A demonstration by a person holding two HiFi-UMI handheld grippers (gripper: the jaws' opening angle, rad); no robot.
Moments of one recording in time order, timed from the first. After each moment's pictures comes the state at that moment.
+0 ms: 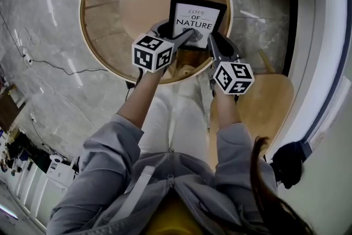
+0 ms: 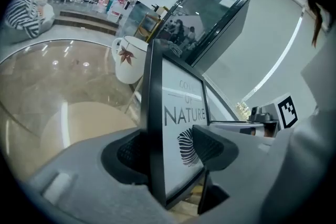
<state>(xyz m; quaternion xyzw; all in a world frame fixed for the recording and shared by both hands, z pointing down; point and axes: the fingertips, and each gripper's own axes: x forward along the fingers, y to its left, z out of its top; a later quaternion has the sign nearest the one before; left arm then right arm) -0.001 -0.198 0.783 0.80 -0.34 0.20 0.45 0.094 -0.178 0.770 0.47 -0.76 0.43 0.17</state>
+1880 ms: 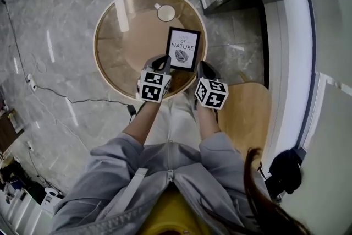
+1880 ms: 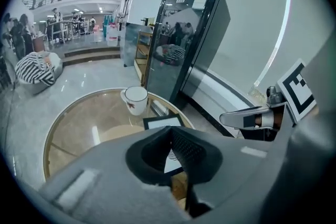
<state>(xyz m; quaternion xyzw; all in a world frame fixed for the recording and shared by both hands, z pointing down) -0.029 -0.177 0.654 0.79 -0.43 0.29 0.33 0.105 -0.156 0.663 0.55 -0.69 0.41 0.22</state>
